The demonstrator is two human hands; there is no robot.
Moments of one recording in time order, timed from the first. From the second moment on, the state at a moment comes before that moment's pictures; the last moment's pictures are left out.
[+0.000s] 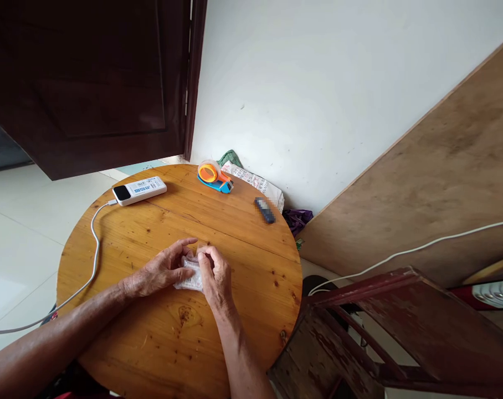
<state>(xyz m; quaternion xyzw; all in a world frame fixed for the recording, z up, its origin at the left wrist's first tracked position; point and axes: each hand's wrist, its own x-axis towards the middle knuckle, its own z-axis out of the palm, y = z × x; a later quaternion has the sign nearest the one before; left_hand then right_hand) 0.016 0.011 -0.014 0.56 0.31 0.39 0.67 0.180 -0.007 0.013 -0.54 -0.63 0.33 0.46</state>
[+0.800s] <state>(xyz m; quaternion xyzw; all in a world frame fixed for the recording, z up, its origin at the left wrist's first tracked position) 0.007 0.020 0.004 0.63 0.43 0.36 0.53 0.203 -0.017 0.013 -0.43 -0.82 0.09 0.37</state>
